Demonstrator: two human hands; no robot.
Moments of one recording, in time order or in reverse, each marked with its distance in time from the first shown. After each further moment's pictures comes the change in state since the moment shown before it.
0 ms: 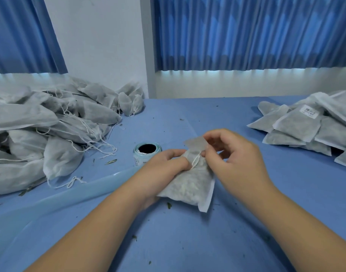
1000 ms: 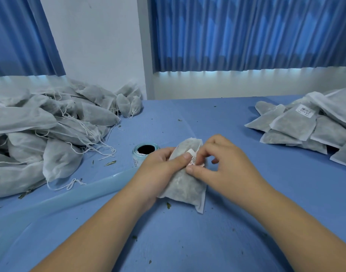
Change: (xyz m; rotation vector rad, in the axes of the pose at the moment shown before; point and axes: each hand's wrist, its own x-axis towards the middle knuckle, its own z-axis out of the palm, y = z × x) left_hand 0.001 -0.006 0.001 -0.096 0.065 0.134; right_hand -0.003 0.001 -0.002 -0.183 -0.261 0.034
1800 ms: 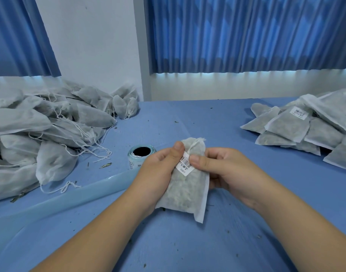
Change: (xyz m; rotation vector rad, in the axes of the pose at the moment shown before) left_hand -0.002 -0.001 0.012 -0.089 0.024 0.071; right_hand 0.005 0.009 -0.012 0.779 -0.308 0.397
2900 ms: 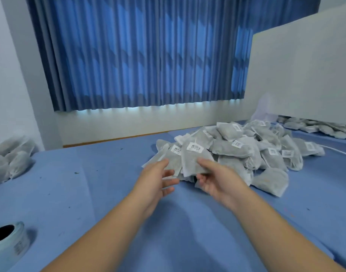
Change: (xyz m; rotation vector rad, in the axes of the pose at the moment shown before) left_hand 0.057 0.047 0.232 -0.104 -0.175 -0.215; right_hand -0.099 -0.037 -0.200 0.546 0.739 -0.071
